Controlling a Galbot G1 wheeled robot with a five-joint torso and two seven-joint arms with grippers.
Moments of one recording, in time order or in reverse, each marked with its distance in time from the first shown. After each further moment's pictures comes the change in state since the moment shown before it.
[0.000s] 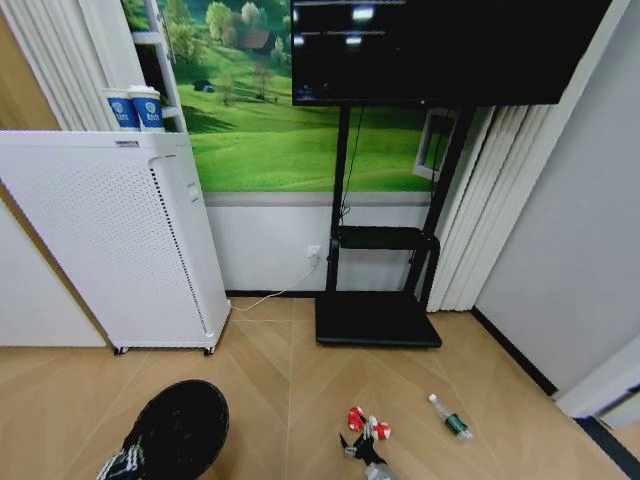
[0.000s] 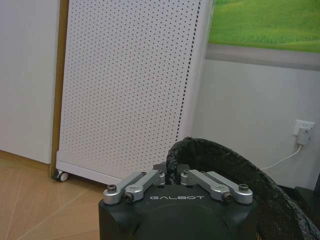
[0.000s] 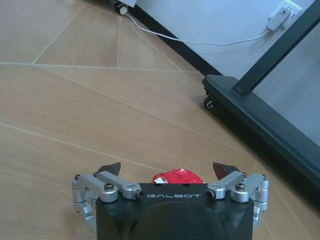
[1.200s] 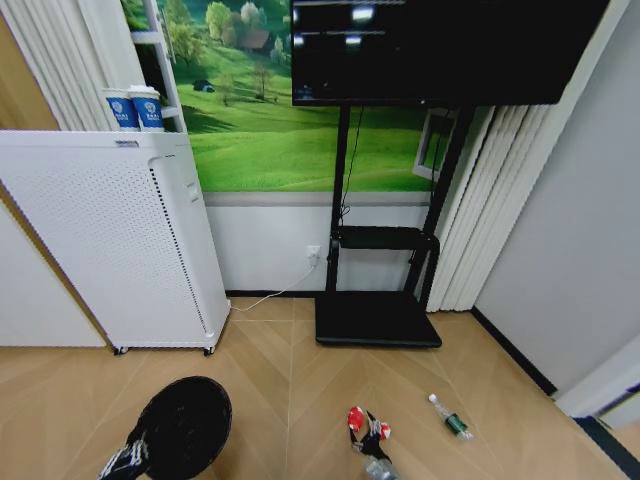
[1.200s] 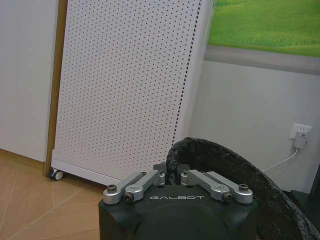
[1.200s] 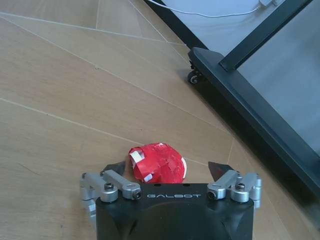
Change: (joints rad) left arm -0.010 0.014 0.012 -0.009 -0.025 0.007 -0.002; right arm 0.028 0.050 0.028 -0.086 -0.016 -0.118 0.065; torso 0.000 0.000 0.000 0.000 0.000
